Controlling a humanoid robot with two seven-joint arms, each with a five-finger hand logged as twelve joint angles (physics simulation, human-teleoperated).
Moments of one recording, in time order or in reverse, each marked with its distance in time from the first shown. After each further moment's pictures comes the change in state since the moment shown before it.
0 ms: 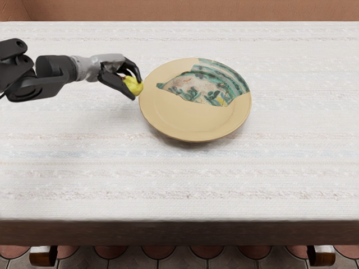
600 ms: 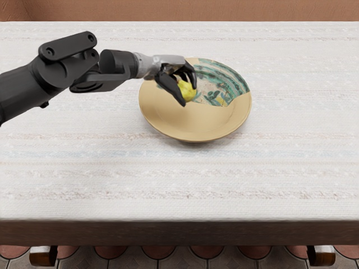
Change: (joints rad) left arm -0.076 -0.287 0.000 0.113 0.053 -0.019 0.021; right arm 0.000 0.000 0.000 0.000 0.000 0.000 0.000
